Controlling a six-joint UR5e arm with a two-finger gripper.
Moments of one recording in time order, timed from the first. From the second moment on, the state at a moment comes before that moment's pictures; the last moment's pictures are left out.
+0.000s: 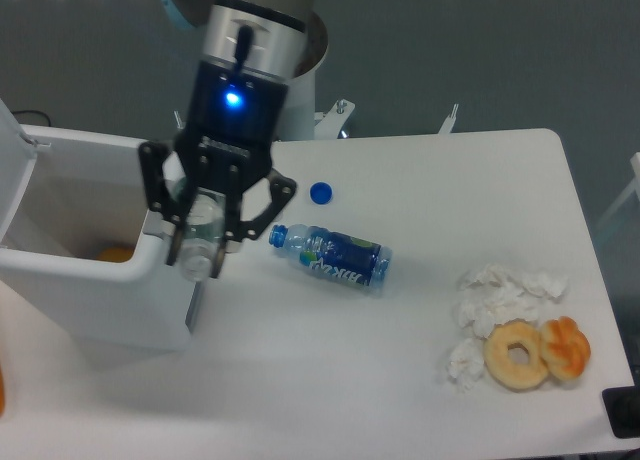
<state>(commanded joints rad) 2.28 -1.73 -1.39 -0.85 1.04 0.31</state>
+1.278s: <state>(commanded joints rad) 2.12 -1.73 -1.51 -0.85 0.99 0.32</state>
